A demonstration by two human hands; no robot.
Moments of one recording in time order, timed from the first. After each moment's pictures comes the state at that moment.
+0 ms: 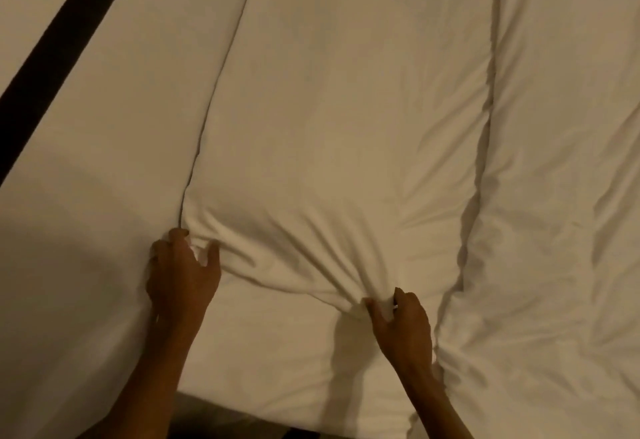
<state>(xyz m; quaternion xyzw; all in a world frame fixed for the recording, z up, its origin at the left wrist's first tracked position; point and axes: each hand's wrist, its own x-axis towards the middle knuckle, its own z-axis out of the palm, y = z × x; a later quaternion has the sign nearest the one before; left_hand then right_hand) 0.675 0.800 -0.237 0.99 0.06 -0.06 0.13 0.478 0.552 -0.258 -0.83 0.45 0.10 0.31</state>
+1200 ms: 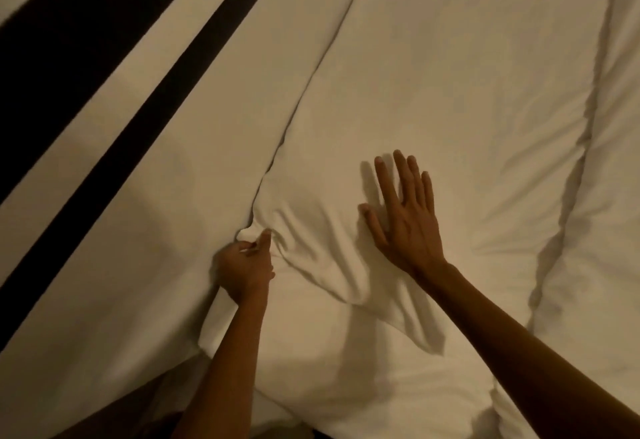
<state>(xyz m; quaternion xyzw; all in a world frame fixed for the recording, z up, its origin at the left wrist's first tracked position) 0.668 0.810 -0.266 0.81 0.37 -0.03 0.45 0.662 0.558 -0.245 -0.98 0.01 -0.06 0.17</state>
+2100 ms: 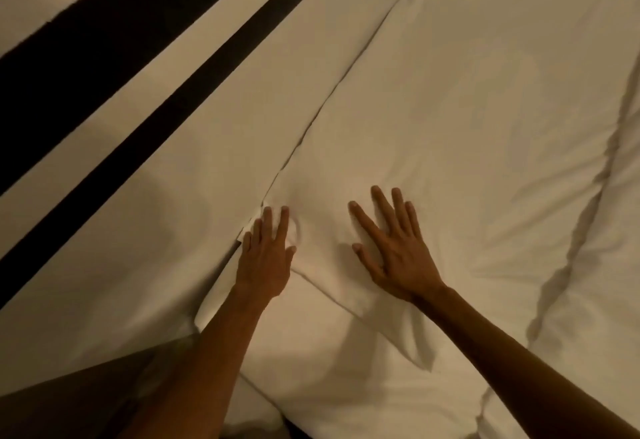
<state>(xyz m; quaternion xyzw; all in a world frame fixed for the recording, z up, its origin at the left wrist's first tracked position) 0.657 0.814 -0.271 0.98 -0.08 -0.17 0.07 0.639 0.558 -0.257 -0.97 -0.15 0.01 0.17</state>
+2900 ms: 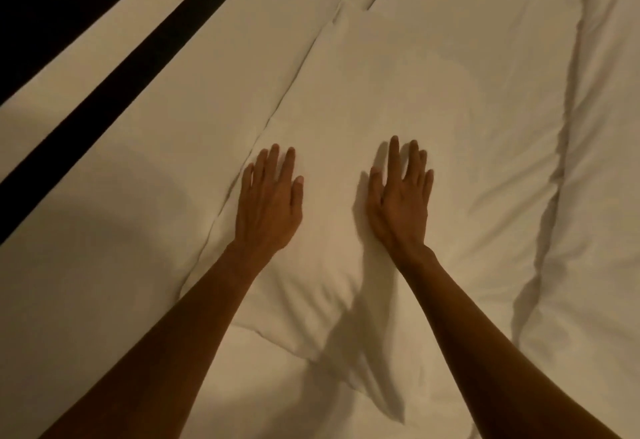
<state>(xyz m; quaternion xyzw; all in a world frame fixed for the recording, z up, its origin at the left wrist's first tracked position) 0.791 0.686 -0.225 0.98 -0.17 0.05 0.11 0.746 0.490 -0.238 -0.93 0.19 -0.09 0.29</state>
